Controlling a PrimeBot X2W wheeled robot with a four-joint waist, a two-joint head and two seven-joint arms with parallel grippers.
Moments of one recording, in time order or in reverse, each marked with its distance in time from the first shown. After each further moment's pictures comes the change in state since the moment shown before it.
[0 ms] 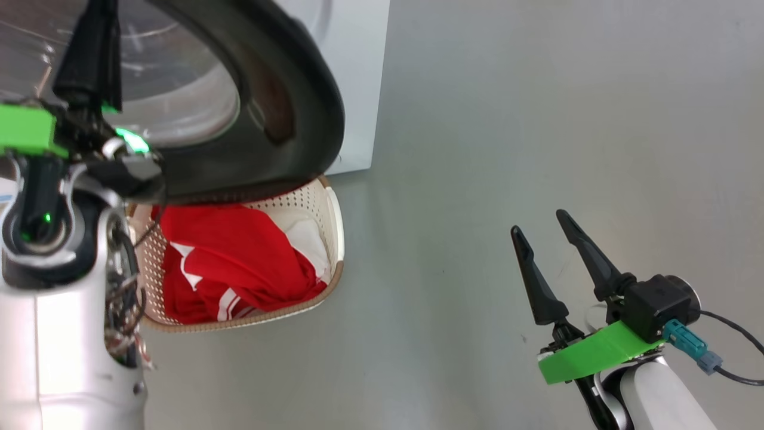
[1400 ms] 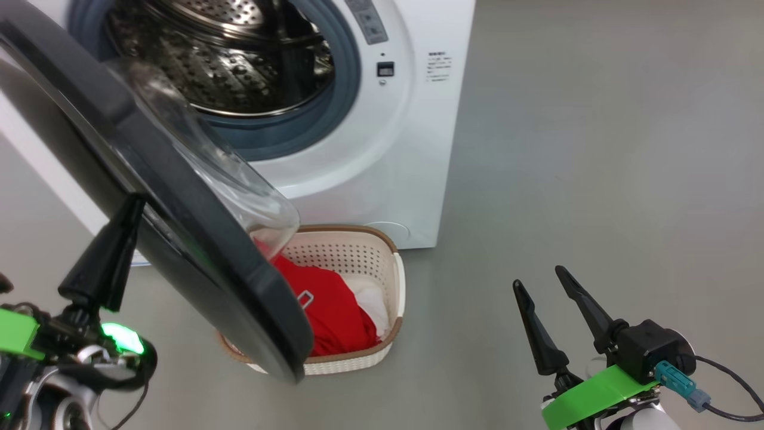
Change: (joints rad) left arm 0.544 0.007 0.169 -0.386 -0.089 0.194 0.310; right arm 0.114 0.000 0.002 0.042 0.007 0.000 0.000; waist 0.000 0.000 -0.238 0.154
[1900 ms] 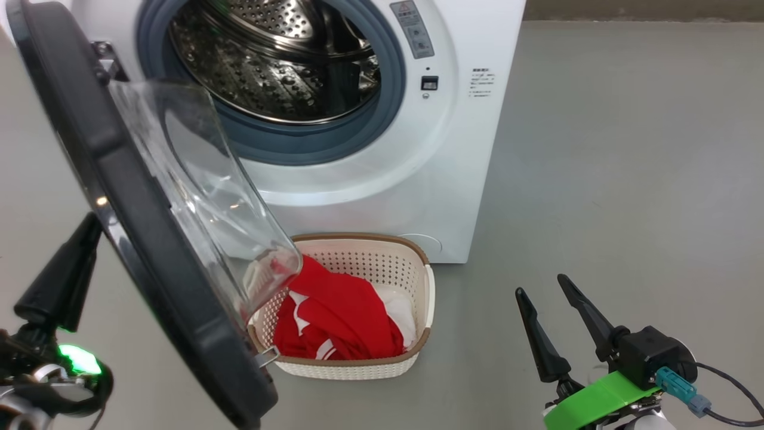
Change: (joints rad) left arm 0.022 0.024 0.104 -0.026 0.085 0.042 0.078; right arm 0.020 0.000 -0.004 0.007 0.005 0.000 0.000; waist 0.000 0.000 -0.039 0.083
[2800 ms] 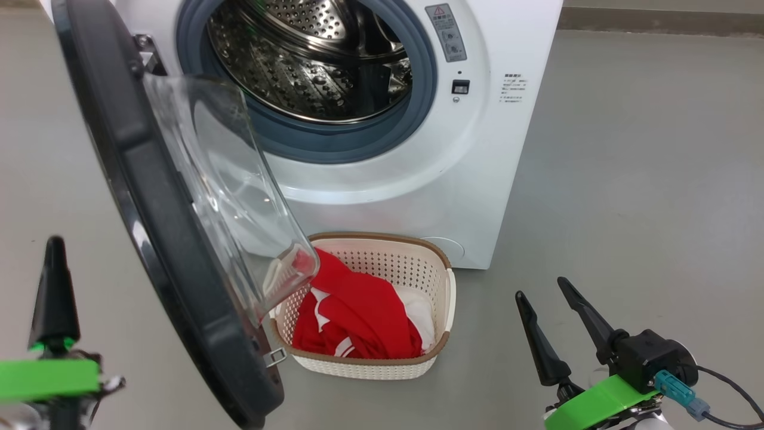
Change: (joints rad) left arm 0.081 -0.002 -0.125 0.163 0.681 -0.378 -0.539; right arm 0.006 0.000 -0.002 -0.003 -0.017 0.000 0.000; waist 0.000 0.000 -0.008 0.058
